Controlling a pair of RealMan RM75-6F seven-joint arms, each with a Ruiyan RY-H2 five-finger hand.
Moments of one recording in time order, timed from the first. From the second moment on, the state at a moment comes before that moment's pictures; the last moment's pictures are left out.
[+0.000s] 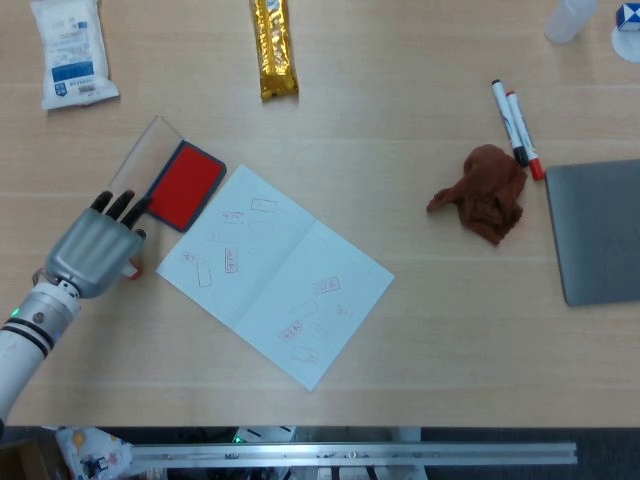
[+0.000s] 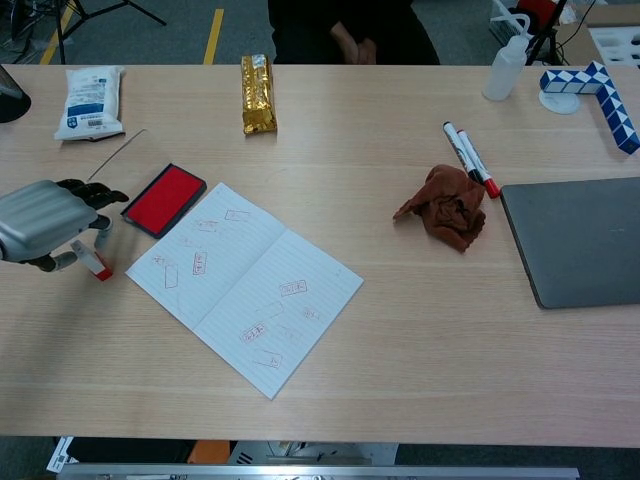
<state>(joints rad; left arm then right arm) -0.52 -1.30 0.12 -1.49 1.34 0.95 0.54 0.05 -1.06 0.08 -1.45 -1.49 1.49 0.22</state>
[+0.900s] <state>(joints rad) -0.41 -1.09 0.05 -1.78 1.42 1.22 0.28 0.05 -1.05 0.09 -1.48 -1.46 1.48 0.20</state>
